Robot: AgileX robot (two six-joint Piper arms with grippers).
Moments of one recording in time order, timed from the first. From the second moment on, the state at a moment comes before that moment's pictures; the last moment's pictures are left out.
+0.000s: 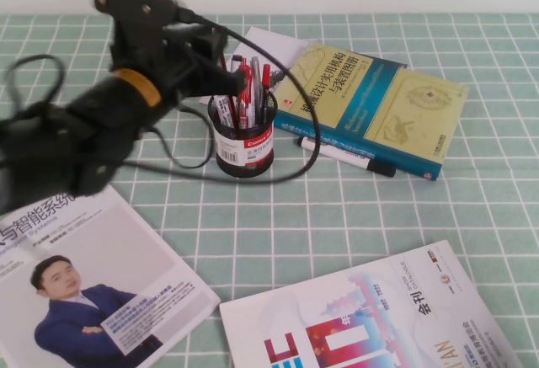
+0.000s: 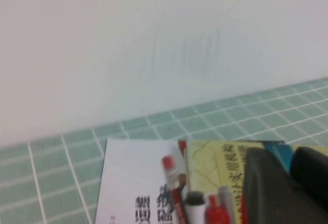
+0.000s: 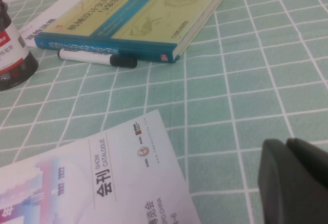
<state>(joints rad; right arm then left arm) 0.09 -0.02 0.03 0.15 0.34 0.10 -0.46 1.68 -1.03 0.18 -0.48 -0.18</state>
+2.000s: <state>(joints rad) 0.09 -0.02 0.03 0.15 0.34 0.10 -0.11 0.00 0.03 -0.13 0.04 0.00</state>
